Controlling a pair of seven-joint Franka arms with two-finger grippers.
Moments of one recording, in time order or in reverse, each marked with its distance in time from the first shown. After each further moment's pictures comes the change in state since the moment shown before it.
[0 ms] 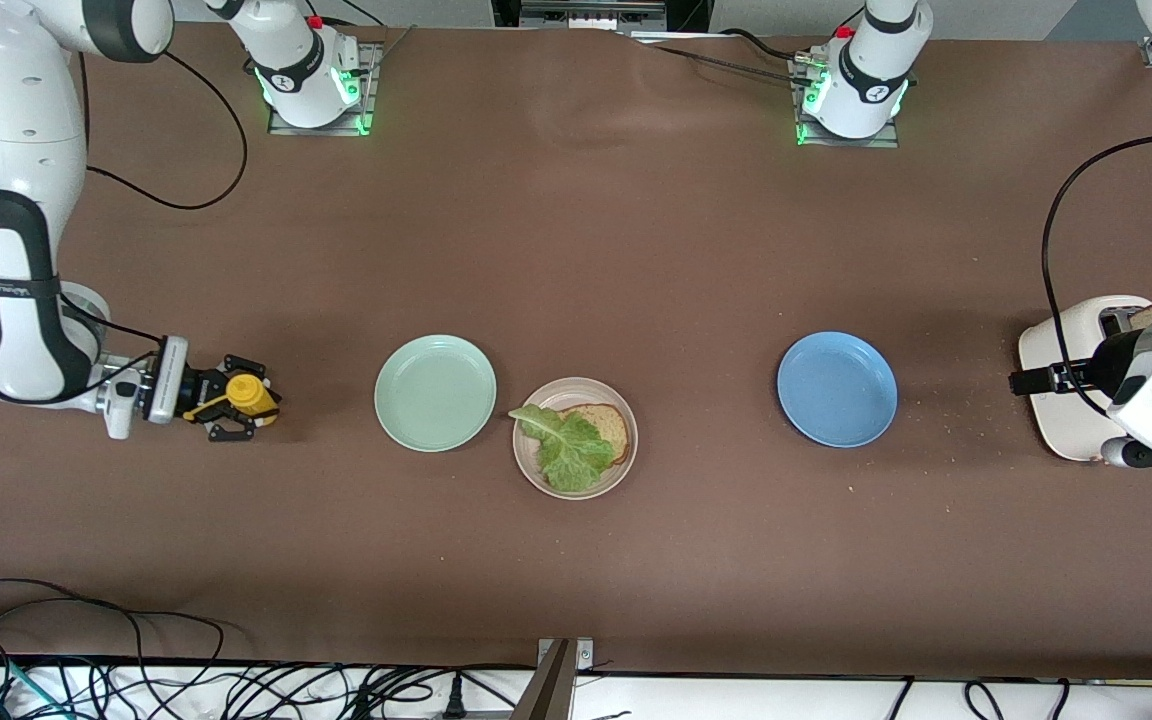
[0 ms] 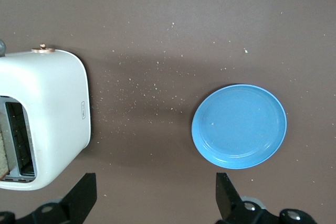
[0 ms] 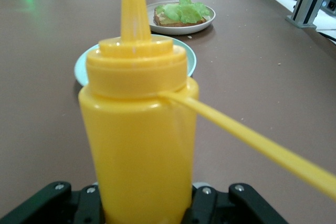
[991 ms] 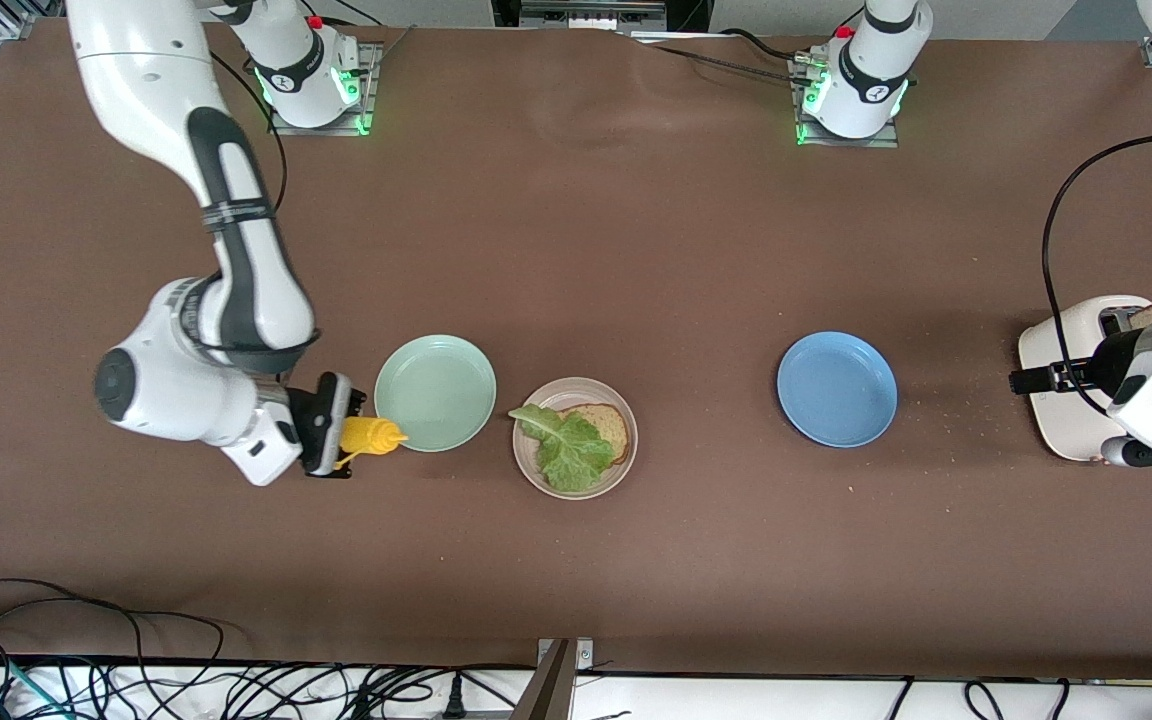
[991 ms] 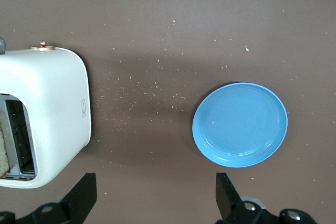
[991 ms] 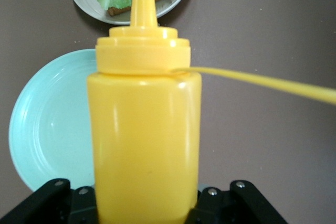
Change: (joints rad) left arm 0.001 0.000 0.001 0.000 0.000 -0.007 0.000; right arm 0.420 -0.092 0.001 0.153 -0.594 0.342 0.893
